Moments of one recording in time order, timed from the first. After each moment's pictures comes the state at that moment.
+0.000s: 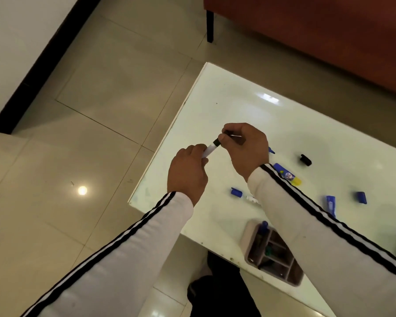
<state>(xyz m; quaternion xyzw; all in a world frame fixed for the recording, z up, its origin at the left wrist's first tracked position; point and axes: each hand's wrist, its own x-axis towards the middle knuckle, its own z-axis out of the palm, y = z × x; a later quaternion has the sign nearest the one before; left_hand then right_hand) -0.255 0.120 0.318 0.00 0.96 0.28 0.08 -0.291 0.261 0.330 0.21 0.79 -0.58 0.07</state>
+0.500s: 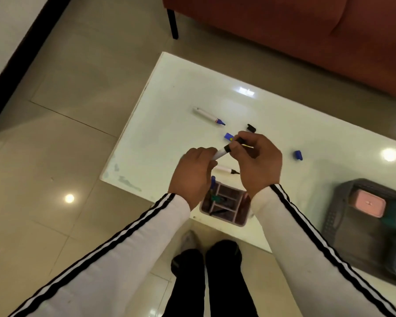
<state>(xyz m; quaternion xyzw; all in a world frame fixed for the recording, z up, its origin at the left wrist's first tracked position) -0.144 0.222 0.376 0.17 0.93 0.33 0.05 -0.136 0.364 0.417 0.29 0.74 -0.60 -0.05</state>
